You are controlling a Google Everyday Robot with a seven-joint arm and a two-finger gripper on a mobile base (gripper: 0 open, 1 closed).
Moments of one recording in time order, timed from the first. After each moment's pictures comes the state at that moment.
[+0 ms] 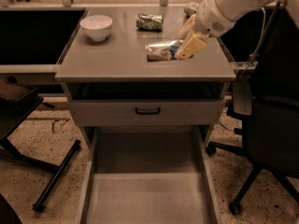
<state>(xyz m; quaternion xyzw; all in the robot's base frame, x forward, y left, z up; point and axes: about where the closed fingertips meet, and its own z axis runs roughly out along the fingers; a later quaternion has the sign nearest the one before) 0.660 -0.103 0.941 -0.66 0.67 0.07 0.33</state>
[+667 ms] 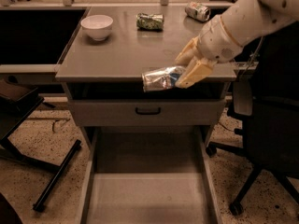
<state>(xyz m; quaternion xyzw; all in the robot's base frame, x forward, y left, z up) 0.567 -0.093 0.919 -0.71 0.62 0.12 0.31</state>
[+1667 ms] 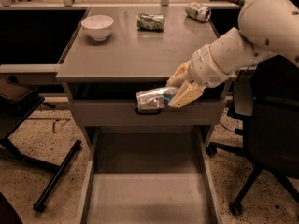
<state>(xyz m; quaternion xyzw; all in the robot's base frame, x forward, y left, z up) 0.557 -0.080 0.858 -0.71 0.61 0.13 0.32</state>
